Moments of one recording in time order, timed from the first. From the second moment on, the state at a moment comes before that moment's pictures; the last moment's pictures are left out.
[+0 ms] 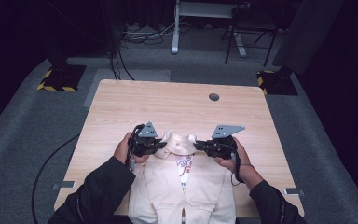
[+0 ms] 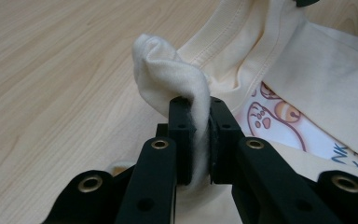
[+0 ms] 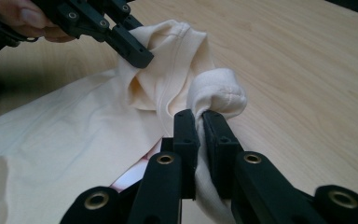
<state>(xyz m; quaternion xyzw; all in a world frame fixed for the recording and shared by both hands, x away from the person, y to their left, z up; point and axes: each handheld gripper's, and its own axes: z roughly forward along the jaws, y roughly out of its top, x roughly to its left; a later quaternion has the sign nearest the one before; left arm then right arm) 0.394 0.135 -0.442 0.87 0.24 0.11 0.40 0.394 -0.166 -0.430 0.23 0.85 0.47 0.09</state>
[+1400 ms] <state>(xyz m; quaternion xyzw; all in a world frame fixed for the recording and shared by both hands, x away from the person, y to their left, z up) 0.313 0.136 -0.484 0.93 0.15 0.08 0.32 0.308 -0.202 -0.491 0.18 0.89 0.42 0.04</state>
